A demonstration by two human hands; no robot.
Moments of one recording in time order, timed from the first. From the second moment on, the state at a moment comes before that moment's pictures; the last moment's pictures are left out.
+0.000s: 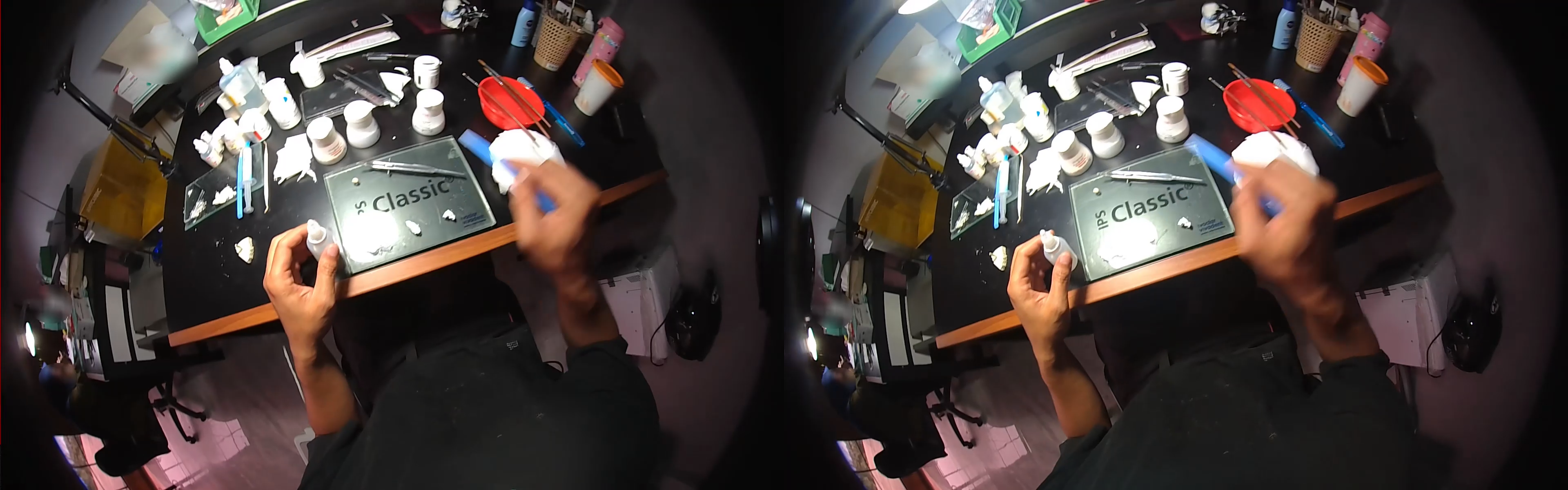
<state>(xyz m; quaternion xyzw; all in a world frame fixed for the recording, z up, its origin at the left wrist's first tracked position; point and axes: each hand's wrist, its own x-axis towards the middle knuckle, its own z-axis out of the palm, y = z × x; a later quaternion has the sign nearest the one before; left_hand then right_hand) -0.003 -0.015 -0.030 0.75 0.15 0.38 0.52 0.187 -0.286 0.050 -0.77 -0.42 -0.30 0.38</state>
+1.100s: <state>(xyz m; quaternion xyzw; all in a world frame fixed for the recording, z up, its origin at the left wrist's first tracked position) -0.002 -0.015 -0.033 0.74 0.19 0.38 0.52 0.327 -0.331 0.085 -0.84 -0.30 -0.23 0.39</state>
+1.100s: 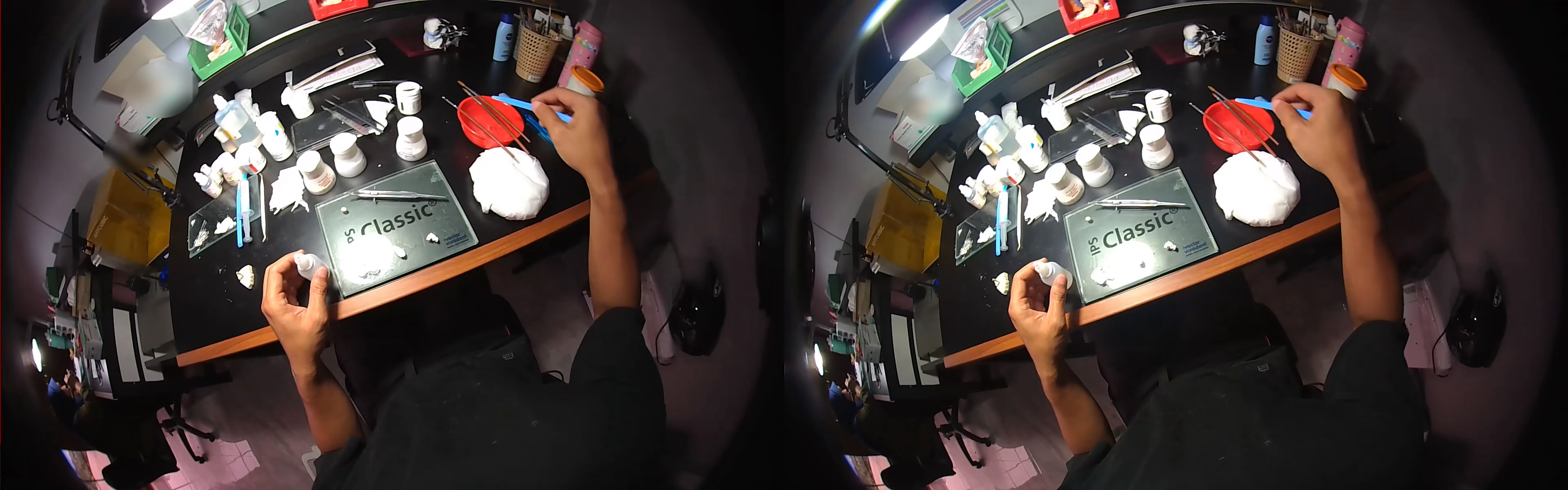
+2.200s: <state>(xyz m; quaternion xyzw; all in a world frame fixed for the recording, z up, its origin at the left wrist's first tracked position) 0.150 -0.205 -0.008 0.93 -0.14 0.27 0.19 0.246 -0.429 -0.027 -0.72 -0.12 -0.03 0.68</state>
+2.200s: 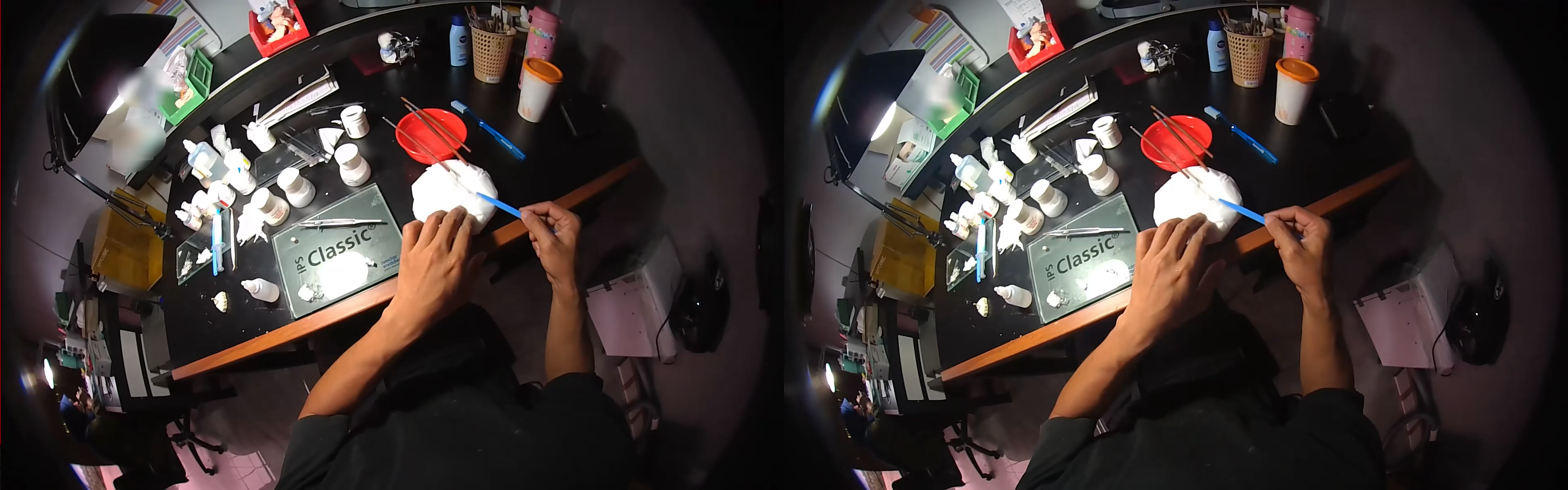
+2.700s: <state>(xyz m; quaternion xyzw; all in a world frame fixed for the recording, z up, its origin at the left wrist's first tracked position) 0.144 -0.215 -0.016 0.94 -0.09 0.27 0.21 0.257 -0.430 -0.030 -0.76 -0.31 -0.25 0.51</state>
